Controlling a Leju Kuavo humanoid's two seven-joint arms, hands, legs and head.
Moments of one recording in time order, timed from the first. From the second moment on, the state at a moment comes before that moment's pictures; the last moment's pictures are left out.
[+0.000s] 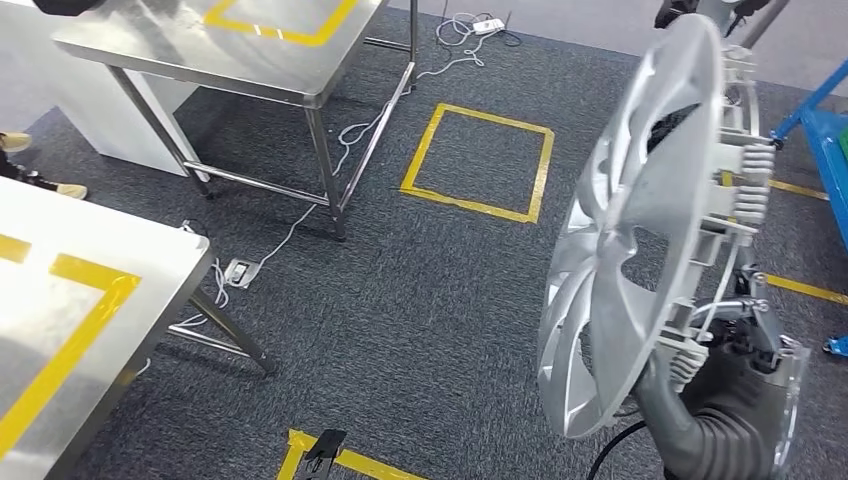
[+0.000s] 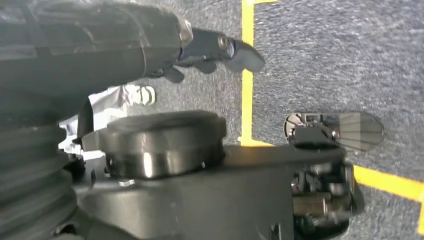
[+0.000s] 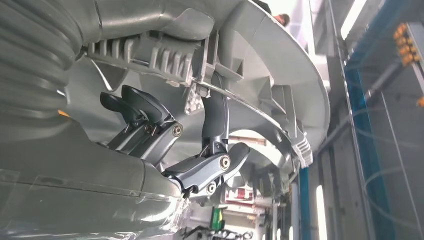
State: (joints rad) left arm -0.19 0.01 -0.96 -0.24 0.79 0.48 0.30; right arm -0.18 -0.32 0.68 -2.15 0.06 -0.57 -0.10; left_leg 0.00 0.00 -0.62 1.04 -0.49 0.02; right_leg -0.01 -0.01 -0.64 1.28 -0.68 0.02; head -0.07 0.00
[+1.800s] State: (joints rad) left arm -0.18 0.03 -0.96 -0.24 0.71 0.53 0.31; right arm -0.19 -0.34 0.67 -2.15 0.02 -0.44 -0.07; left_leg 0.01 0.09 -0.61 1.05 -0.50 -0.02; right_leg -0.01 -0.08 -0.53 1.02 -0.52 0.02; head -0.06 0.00
